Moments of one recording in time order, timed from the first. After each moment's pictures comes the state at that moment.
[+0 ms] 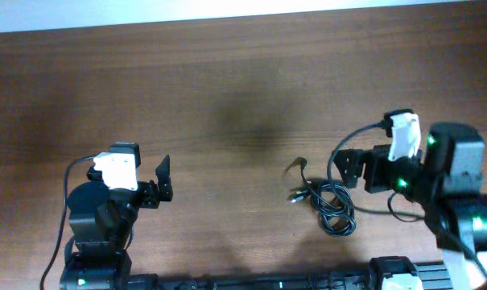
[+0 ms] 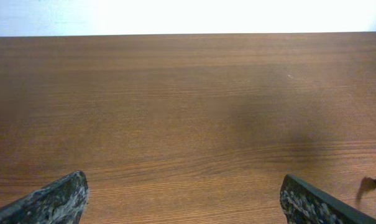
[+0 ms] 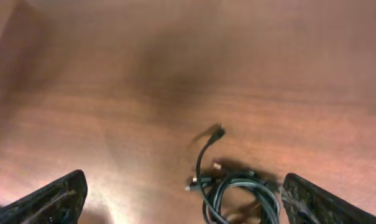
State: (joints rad) left arm -0.01 0.59 0.64 -0.52 0.13 0.01; right arm -0.02 0.87 1.05 -1.02 -0.43 0.11
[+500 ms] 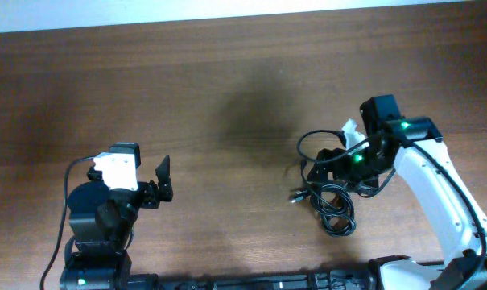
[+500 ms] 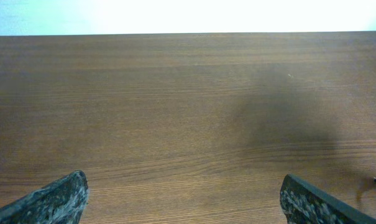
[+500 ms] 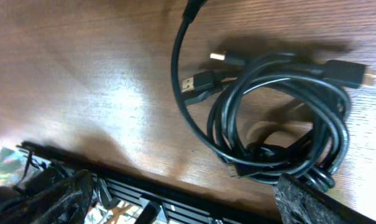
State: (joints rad) left arm -0.01 0.59 0.64 -0.52 0.13 0.01; right arm 0.08 1.40 1.02 -1.19 -0.48 0.23
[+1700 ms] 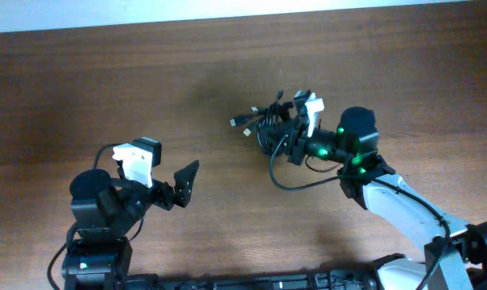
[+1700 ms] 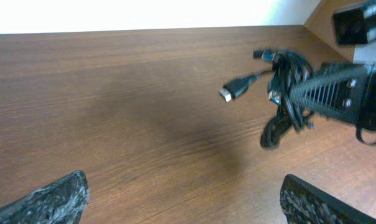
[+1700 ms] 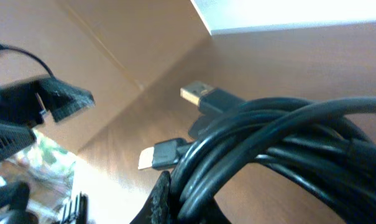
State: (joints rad) left arm -0.01 0.67 0.64 -0.45 0.52 0.01; right arm 0.27 1.41 0.57 0.65 -0.88 0.44
